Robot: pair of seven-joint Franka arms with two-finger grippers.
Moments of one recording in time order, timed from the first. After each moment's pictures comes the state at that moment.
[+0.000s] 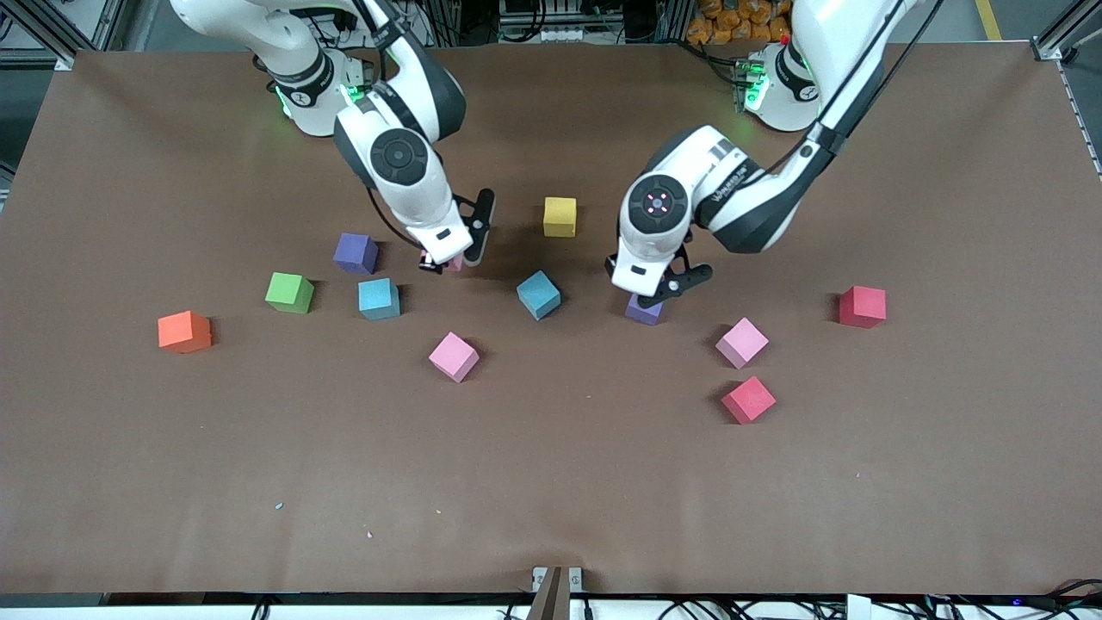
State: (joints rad) left arm -0.15 0.48 -0.57 -1.84 0.19 1.98 -1.17; right arm 0.68 0.21 0.00 -2.13 0.07 2.23 -0.74
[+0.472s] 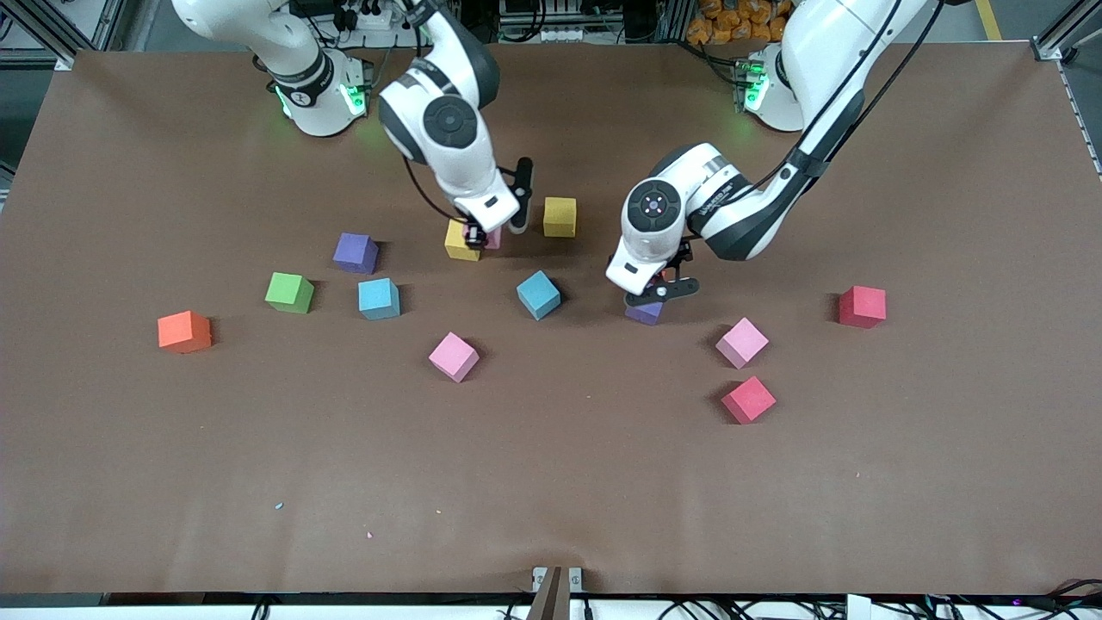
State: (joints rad) left arm -0.15 0.51 -0.58 -2.00 0.33 2.20 -0.98; right arm 0.84 0.24 0.00 -2.14 0.08 2.30 -0.68
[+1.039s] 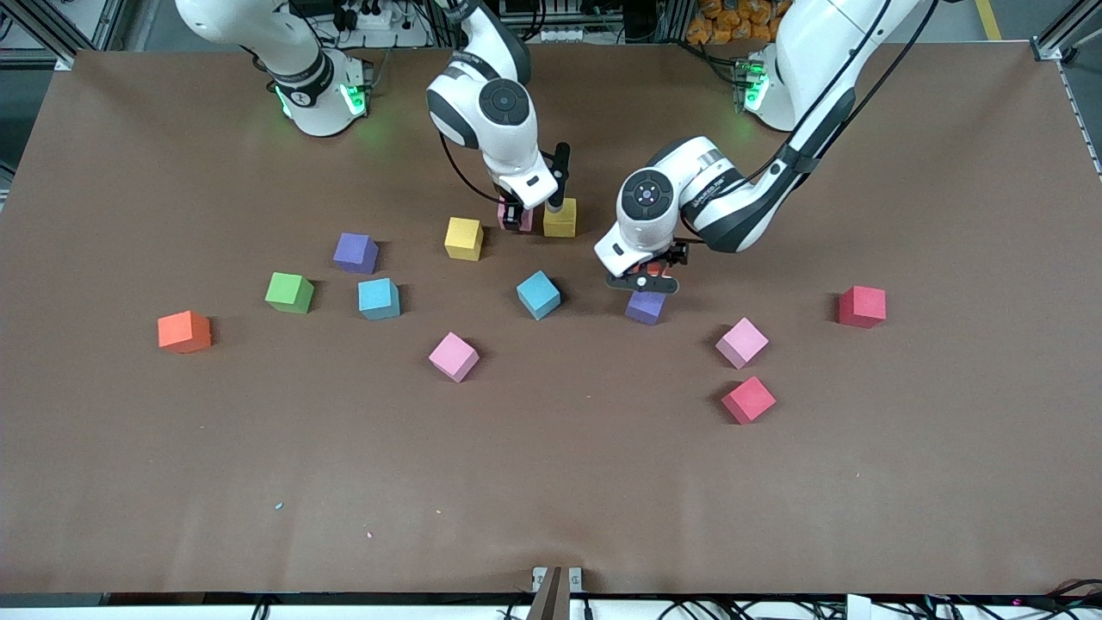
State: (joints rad) left arm -0.15 0.50 -0.59 -2.04 0.34 2.21 -0.72; right arm 0.95 0.34 0.00 -2.14 0.08 2.41 -0.54
